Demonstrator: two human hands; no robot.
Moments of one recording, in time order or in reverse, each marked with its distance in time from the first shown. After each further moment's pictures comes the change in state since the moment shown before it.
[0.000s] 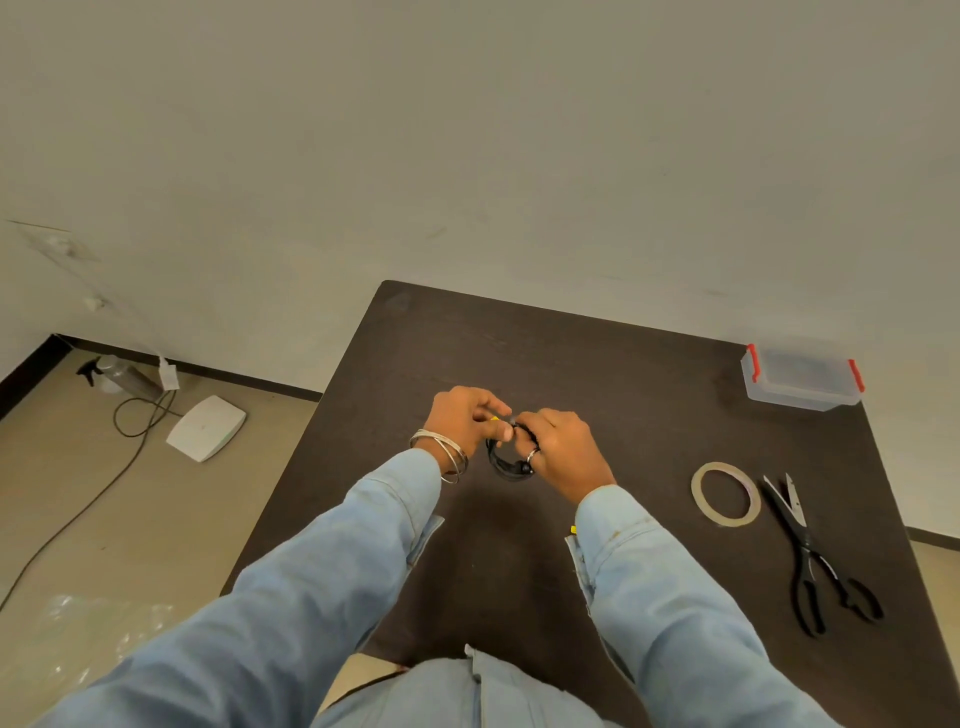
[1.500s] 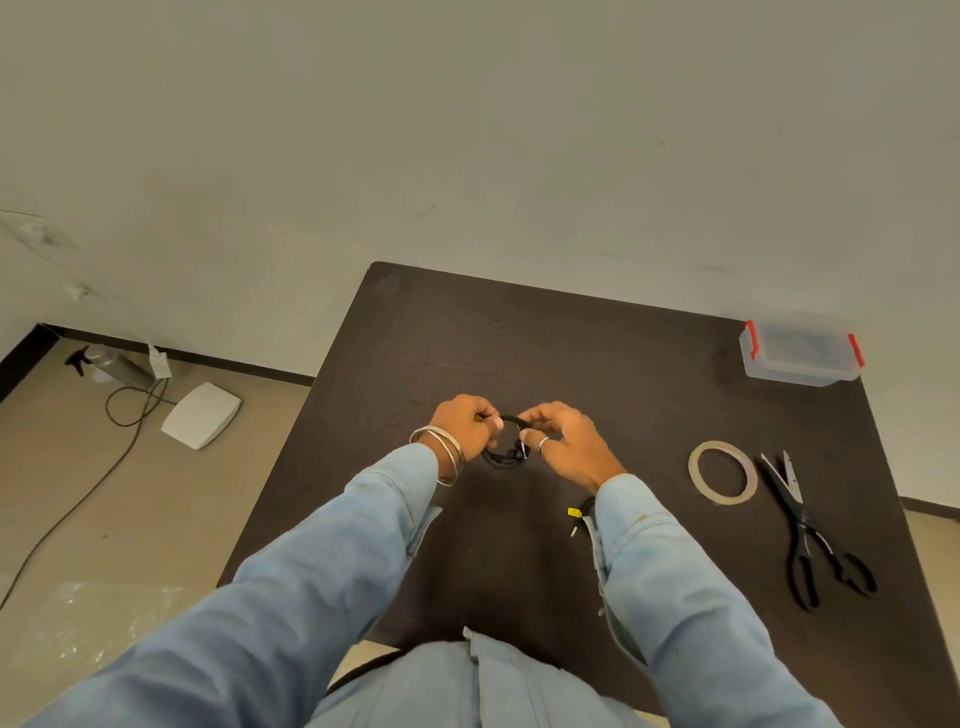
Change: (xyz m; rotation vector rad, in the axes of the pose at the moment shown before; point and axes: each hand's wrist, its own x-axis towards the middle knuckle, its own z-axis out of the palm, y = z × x) left_hand 0.008 -0.017 0.027 0.103 -0.079 -0.141; right_hand -0.012 0.004 -0.016 0.587 -0.454 0.771
